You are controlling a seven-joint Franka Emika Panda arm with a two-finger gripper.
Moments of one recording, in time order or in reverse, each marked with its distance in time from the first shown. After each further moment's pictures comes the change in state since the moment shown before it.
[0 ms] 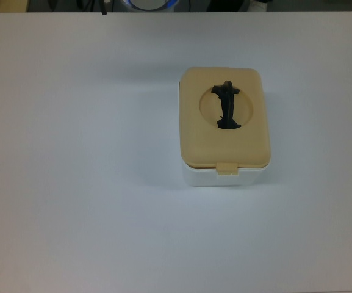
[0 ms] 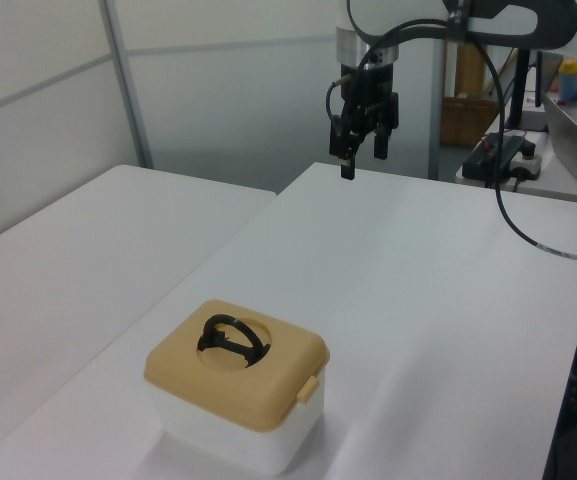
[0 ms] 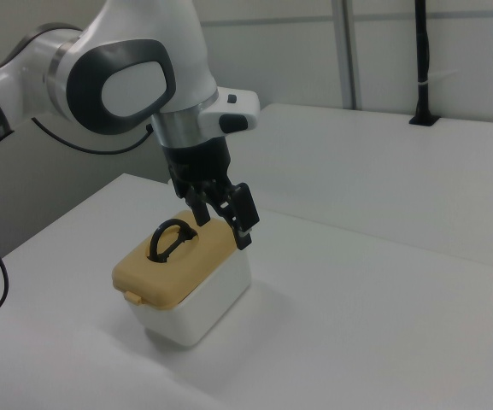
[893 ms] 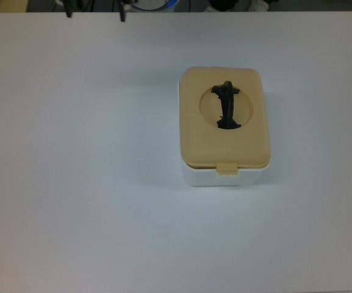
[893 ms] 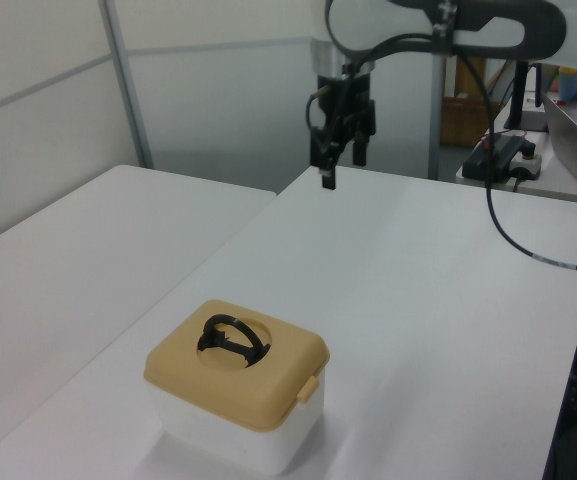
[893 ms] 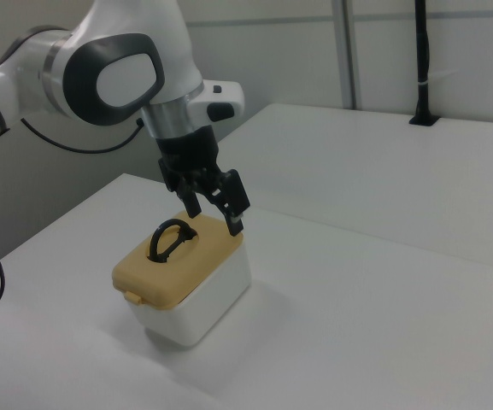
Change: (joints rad) arm 0.062 0.021 0.000 0.026 -0.029 0.007 -0.012
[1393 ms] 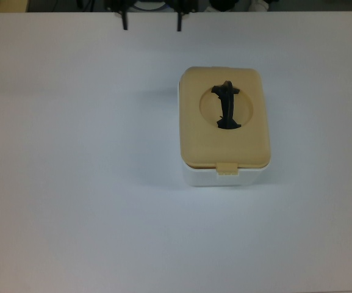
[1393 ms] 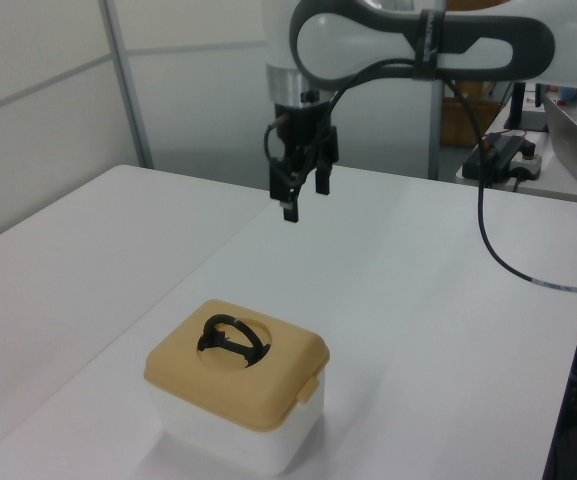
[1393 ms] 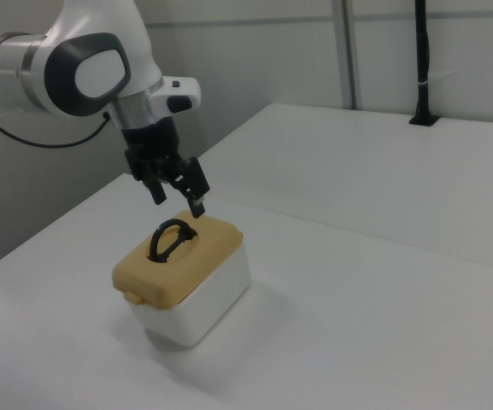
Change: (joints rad) arm 0.166 0.043 0.001 0.032 -0.001 0.012 0.107
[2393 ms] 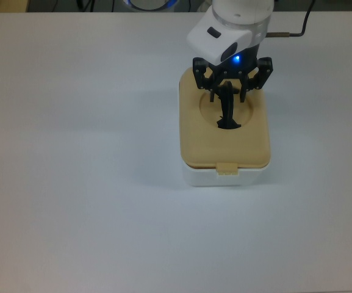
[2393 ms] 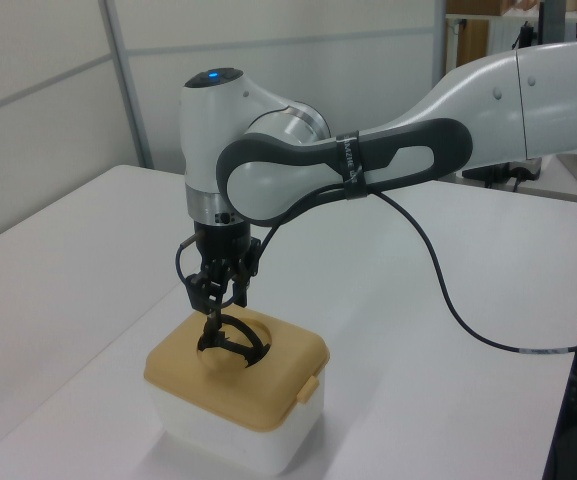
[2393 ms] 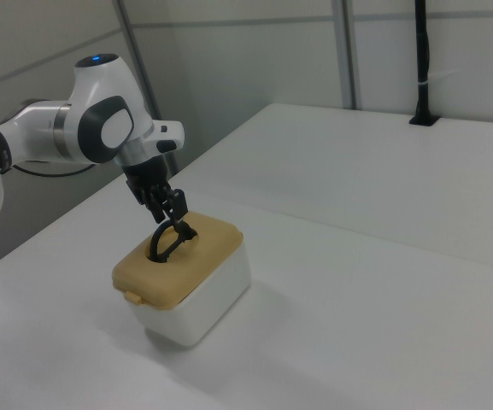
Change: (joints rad) arm 0.212 0.208 0.007 -0.032 0.005 0.301 0.226
